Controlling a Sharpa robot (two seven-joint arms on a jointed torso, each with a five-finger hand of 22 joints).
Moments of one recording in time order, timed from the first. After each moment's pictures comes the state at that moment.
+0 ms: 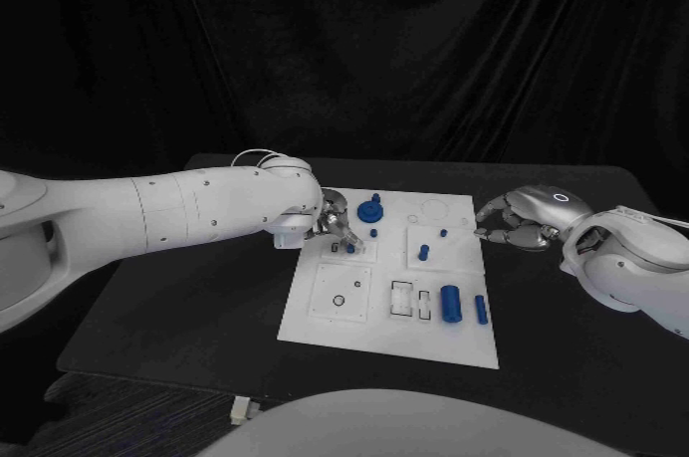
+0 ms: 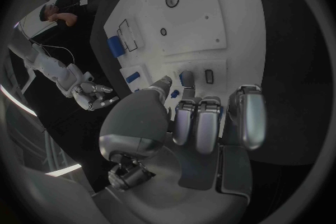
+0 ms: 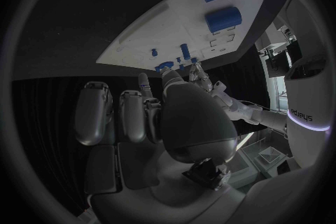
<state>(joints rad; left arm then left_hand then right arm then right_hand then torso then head) 1.28 -0.66 -0.21 1.32 -0.98 0.18 -0.50 1.06 0.05 0.16 0.17 0.14 0.95 0.05 0.34 1.09 1.47 -0.01 1.57 1.31 1.47 -0.05 1.58 1.31 0.05 1.44 0.06 1.36 1.31 1.22 -0.85 -0.21 1.42 -1.61 -0.36 0.00 1.30 0.04 -0.01 0.25 0.38 0.84 0.10 0.20 0.16 1.47 -0.01 1.57 1.31 1.46 -0.08 1.40 1.23 0.06 1.47 0.03 1.29 1.31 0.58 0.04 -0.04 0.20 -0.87</state>
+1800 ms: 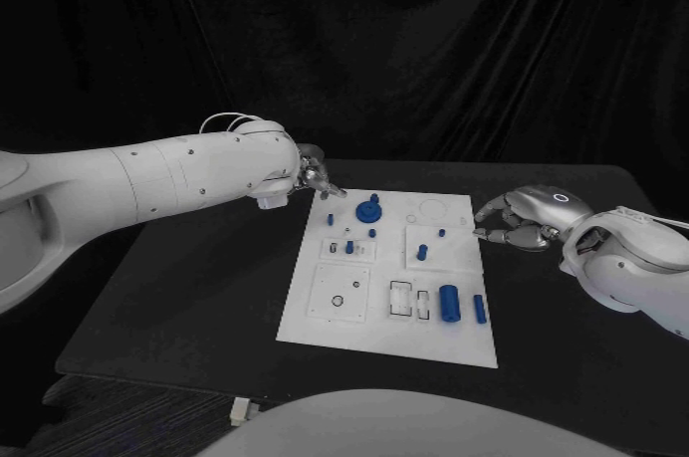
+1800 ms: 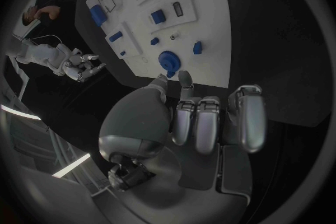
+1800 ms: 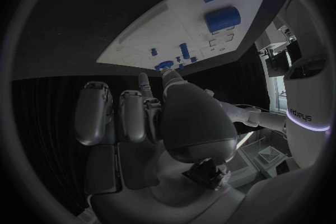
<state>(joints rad) 1.35 -0.64 -0.21 1.13 -1.05 0.09 -0.40 1.09 0.05 0.04 0.28 0.10 0.97 0.04 0.43 1.18 1.47 -0.02 1.57 1.31 1.46 -0.06 1.58 1.31 0.05 1.45 0.05 1.36 1.31 1.22 -0.86 -0.21 1.43 -1.61 -0.37 0.00 1.30 0.04 -0.01 0.26 0.38 0.84 0.09 0.20 0.16 1.47 -0.01 1.57 1.31 1.46 -0.08 1.40 1.22 0.06 1.47 0.03 1.29 1.31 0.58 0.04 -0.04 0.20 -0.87</state>
